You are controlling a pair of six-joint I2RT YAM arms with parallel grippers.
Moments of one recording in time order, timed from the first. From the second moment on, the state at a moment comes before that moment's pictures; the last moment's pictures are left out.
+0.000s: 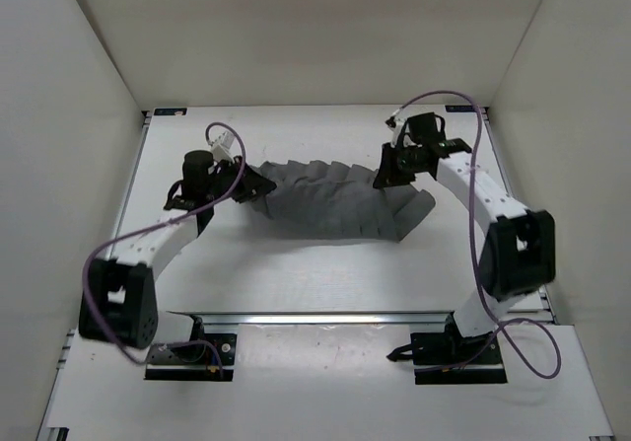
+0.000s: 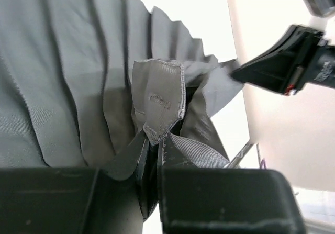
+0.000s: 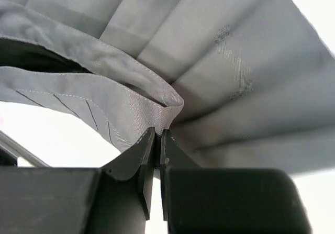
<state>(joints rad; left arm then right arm) -0.16 1.45 0.83 0.18 0.61 -0.71 0.25 1.74 1.43 -0.65 -0.40 0.14</state>
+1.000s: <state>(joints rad) -0.16 1.23 0.72 -0.15 0.22 -0.70 0.22 1.77 1.47 -0.70 -0.19 0.27</state>
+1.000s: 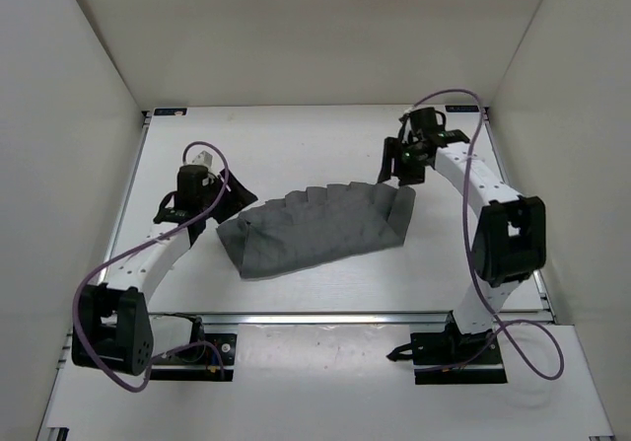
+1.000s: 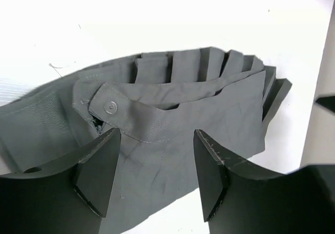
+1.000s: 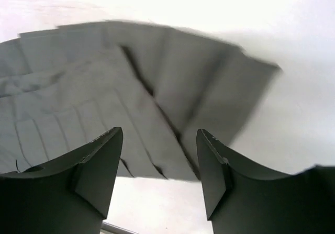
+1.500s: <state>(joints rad) -0.31 1.01 0.39 -0.31 0.16 -0.71 0.06 1.41 0.72 -0.50 -0.31 0.49</state>
